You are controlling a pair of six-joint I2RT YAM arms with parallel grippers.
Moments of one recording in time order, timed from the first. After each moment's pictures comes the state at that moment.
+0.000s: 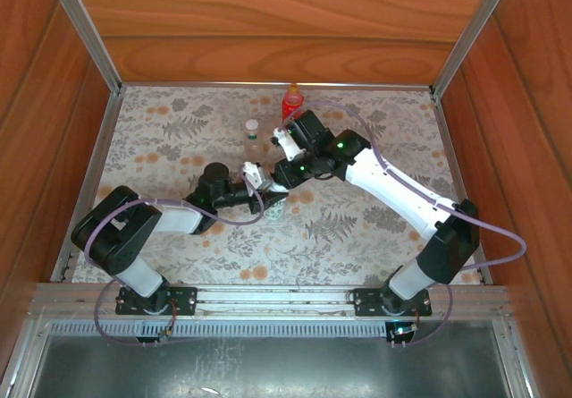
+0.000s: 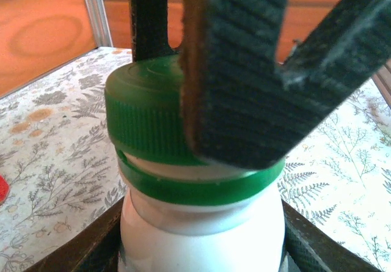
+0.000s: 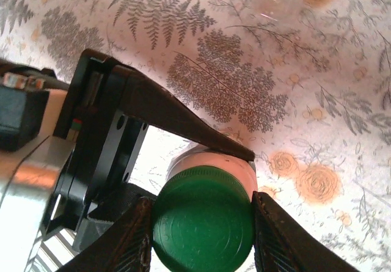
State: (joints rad) left arm -0.65 1.60 0.51 0.89 0.62 0.15; right arm 0.81 1.56 1.47 -0.92 -0.15 0.19
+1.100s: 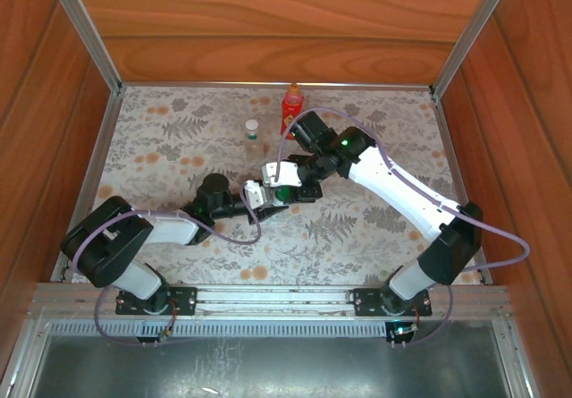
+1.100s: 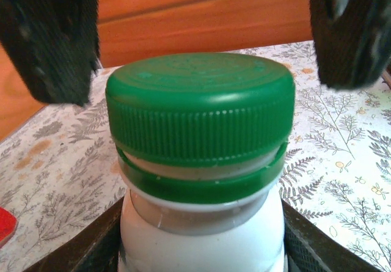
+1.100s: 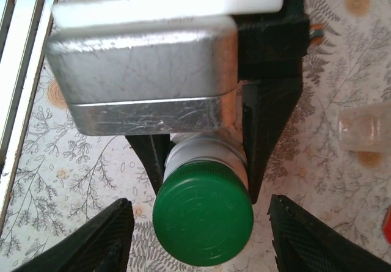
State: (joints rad) left arm -0.72 1.51 0.43 0.88 0.60 0.35; right arm 0.80 1.56 1.51 -1.11 -0.35 -1.02
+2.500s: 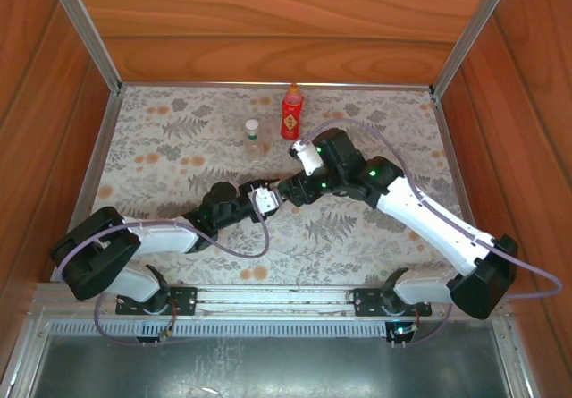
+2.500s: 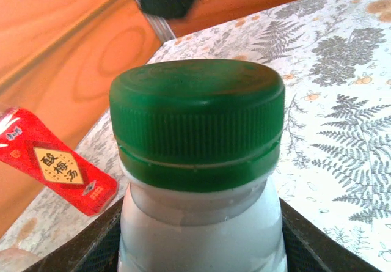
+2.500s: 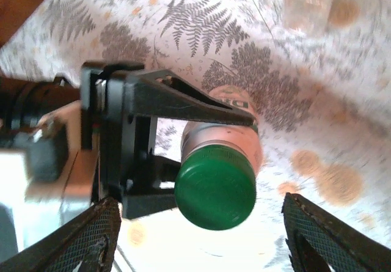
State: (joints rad) left arm -0.85 1.41 0.42 0.78 0.17 0.52; right arm 0.80 1.27 1.20 -0.76 -0.26 0.06
